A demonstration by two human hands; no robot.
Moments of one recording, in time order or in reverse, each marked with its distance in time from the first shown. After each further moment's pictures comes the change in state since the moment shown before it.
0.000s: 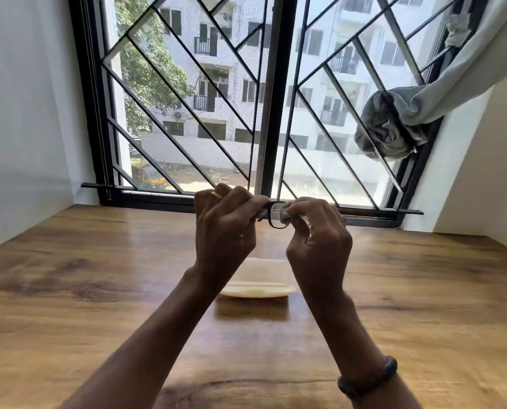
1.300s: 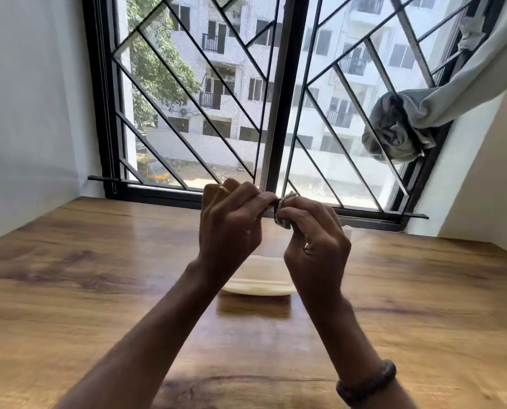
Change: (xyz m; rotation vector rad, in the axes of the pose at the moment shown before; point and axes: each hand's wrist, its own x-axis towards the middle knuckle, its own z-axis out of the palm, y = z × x) left_hand 0.004 -0.001 -0.006 0.043 -0.004 0.059; right_hand -0.005 -0.008 0.003 0.069 0.006 -0.125
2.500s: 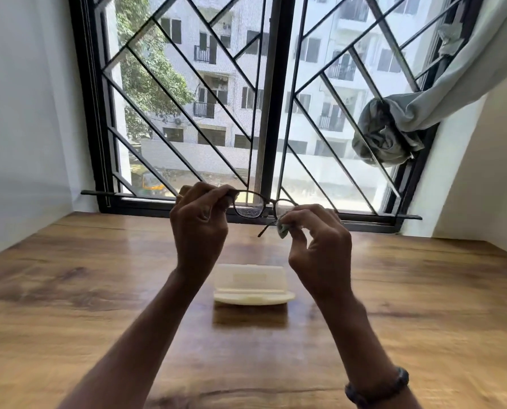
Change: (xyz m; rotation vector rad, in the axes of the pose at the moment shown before) left_hand 0.004 -0.023 0.002 -0.272 0.136 -0.396; right_hand 0.011 0.021 -0.012 -0.013 -0.157 0.126
